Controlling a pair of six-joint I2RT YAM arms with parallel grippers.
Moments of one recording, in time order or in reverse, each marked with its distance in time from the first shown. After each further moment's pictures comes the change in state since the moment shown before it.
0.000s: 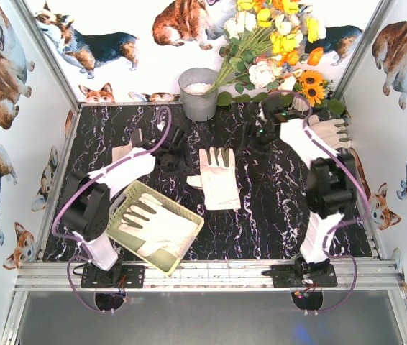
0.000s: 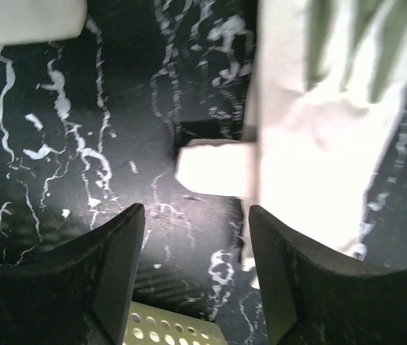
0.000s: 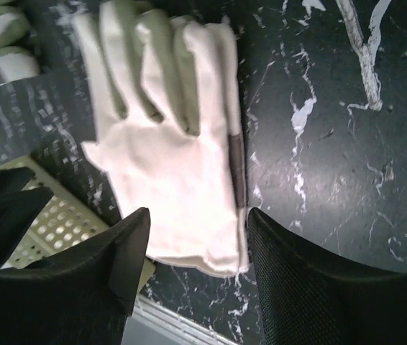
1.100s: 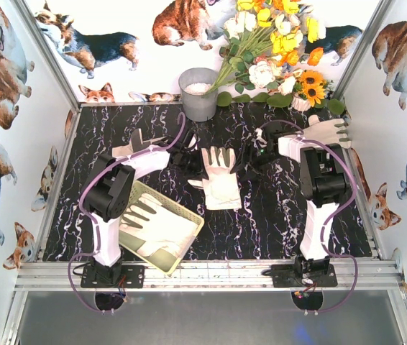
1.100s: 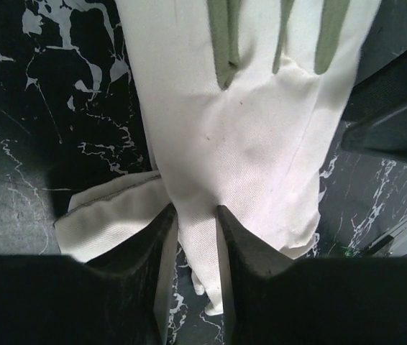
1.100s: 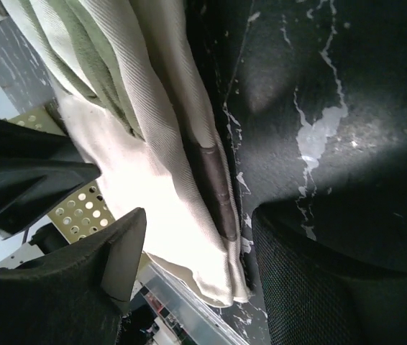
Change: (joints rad) left arm 0.000 0.224 0.093 0.158 0.386 0.033; right arm -0.068 0.104 -0.254 0.241 -0.361 -0.008
